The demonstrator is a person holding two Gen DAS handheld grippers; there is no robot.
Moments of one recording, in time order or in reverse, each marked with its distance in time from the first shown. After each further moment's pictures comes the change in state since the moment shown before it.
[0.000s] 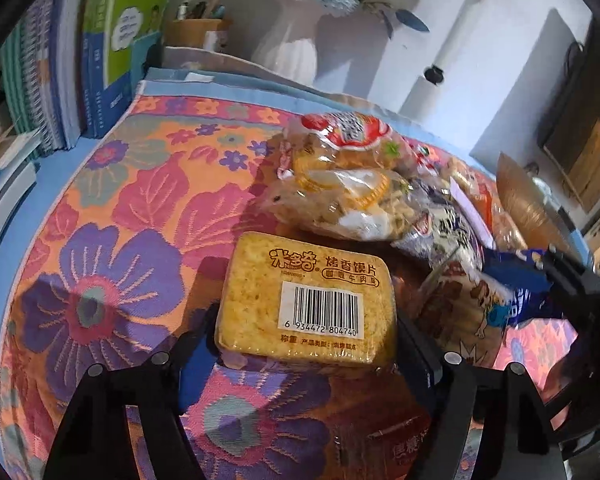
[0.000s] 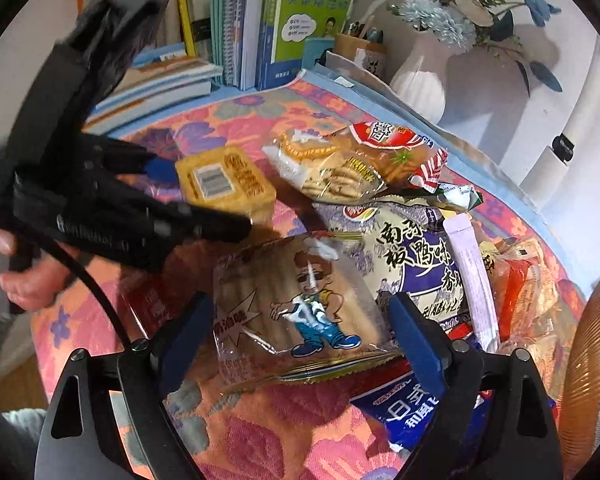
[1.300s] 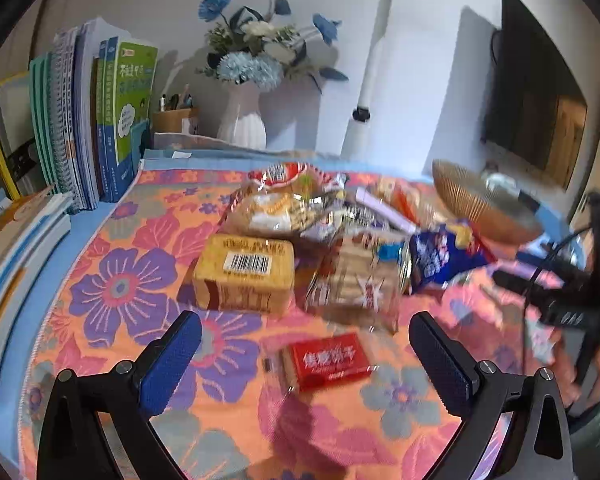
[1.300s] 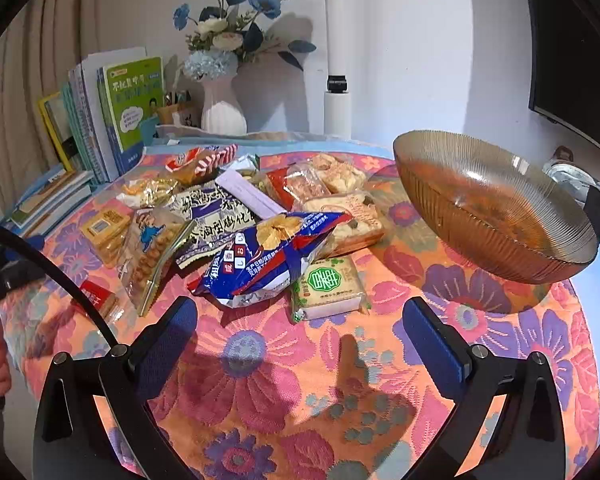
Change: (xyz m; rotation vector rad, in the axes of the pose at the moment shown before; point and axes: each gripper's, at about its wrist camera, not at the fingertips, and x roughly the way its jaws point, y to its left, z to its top) left arm -0.080 -0.058 -0.066 0.192 -0.232 0.030; right arm -0.098 -0.071 -0.117 0.507 -0.222 -0.292
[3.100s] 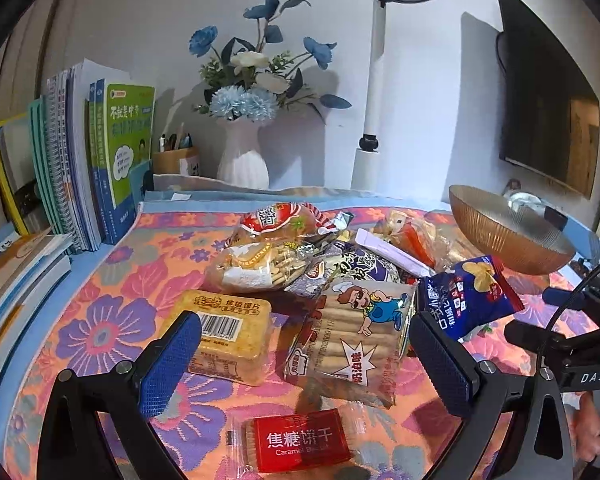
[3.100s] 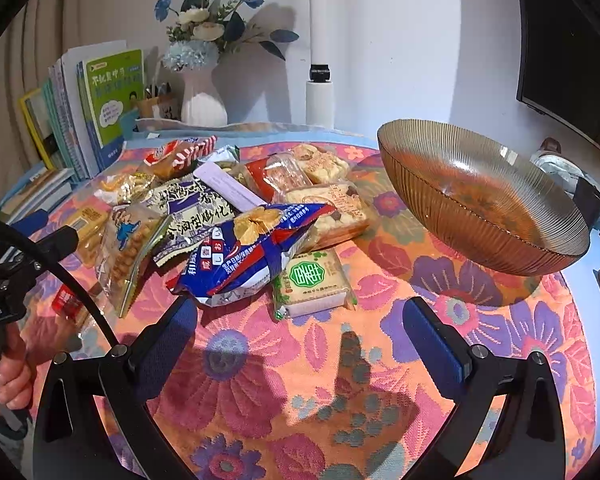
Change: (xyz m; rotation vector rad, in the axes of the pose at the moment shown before) left arm 0.032 -0.034 0.018 -0.001 -0.150 0.101; right arm 0.011 -0.003 -0.001 0.021 0.045 -0.067
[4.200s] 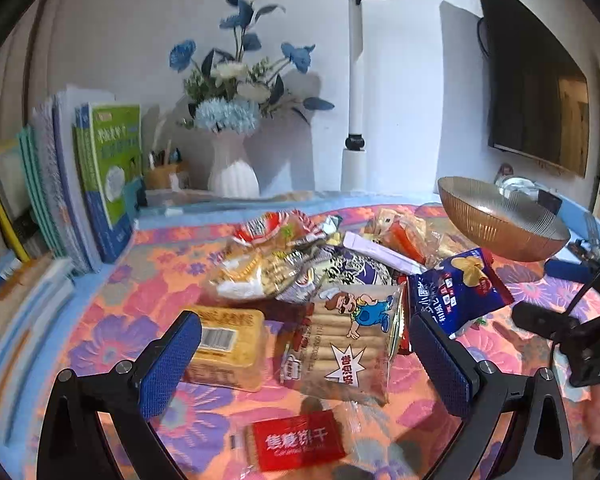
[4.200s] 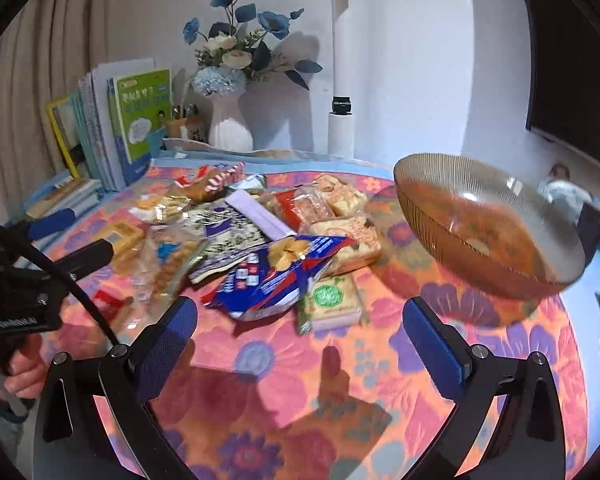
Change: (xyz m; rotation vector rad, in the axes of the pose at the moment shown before) left arm 0.002 0.003 0.011 0.081 0.019 -0.023; right arm -0.019 0.003 0.003 -0.062 -0.095 0.067
